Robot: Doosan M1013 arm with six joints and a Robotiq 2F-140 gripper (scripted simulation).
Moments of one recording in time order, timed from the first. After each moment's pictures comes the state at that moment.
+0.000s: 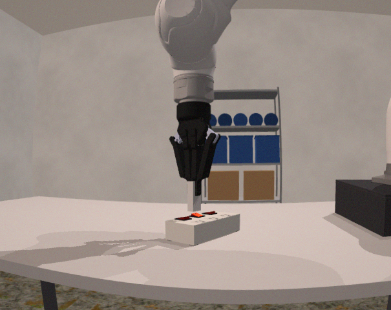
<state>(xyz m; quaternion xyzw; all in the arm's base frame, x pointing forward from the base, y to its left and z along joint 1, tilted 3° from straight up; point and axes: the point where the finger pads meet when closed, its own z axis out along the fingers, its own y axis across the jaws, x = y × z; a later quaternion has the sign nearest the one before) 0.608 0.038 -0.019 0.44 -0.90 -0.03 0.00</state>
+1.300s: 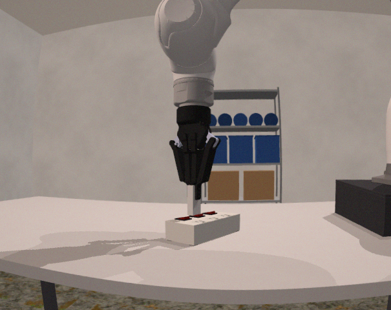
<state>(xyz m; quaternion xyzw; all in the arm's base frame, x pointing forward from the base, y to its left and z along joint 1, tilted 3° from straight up) 0.608 0.038 -0.028 0.44 -0.90 -0.03 0.00</state>
